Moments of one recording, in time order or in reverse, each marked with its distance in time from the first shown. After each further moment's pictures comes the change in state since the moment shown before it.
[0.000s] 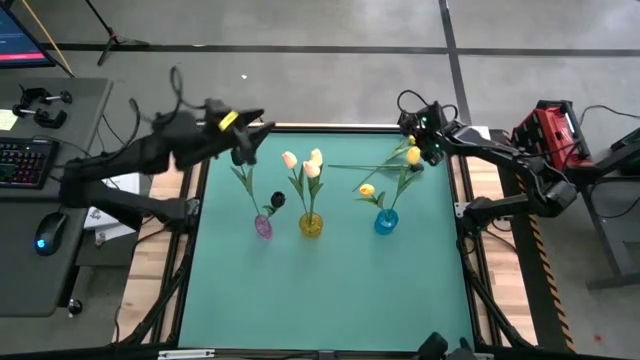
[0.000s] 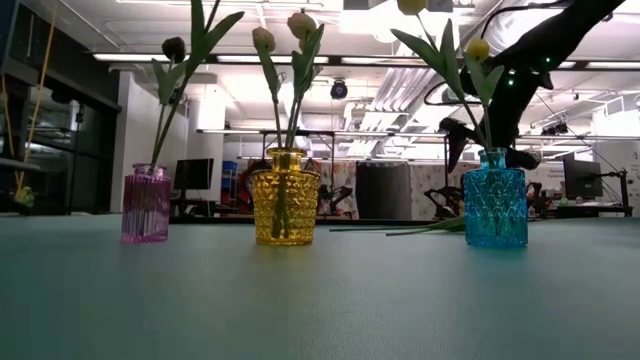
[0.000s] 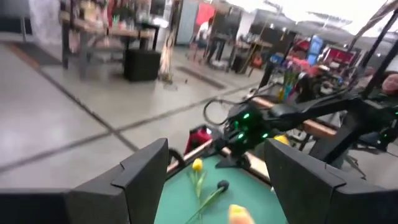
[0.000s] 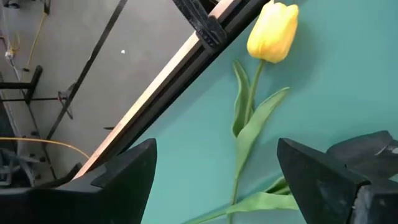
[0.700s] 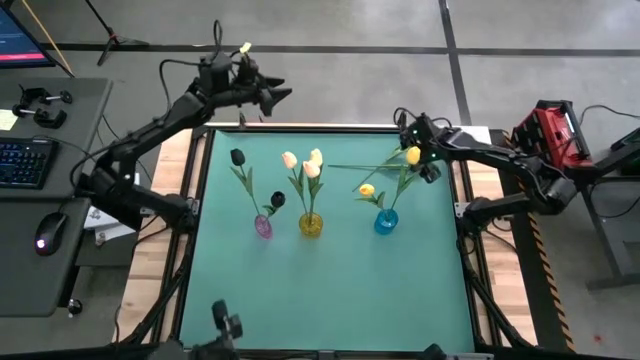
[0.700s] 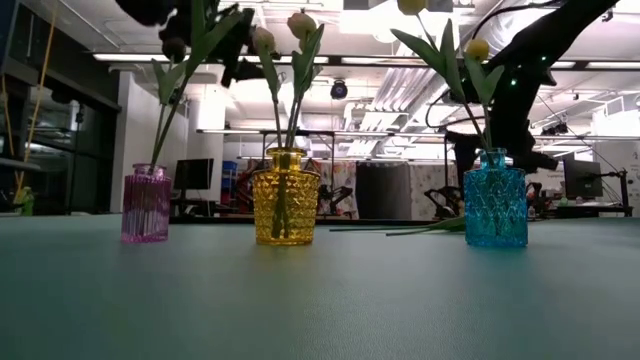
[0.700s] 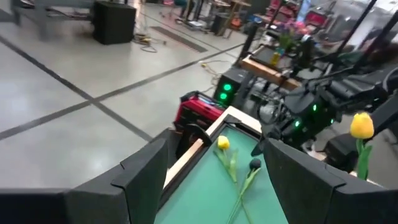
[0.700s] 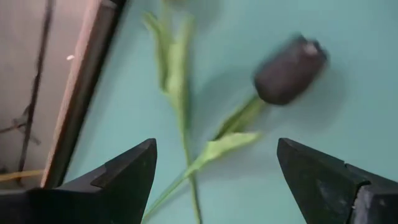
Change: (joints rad) left arm 0.729 0.377 0.000 0.218 0.888 0.104; right arm 0.107 0.015 -0.010 -0.186 -0.009 0.333
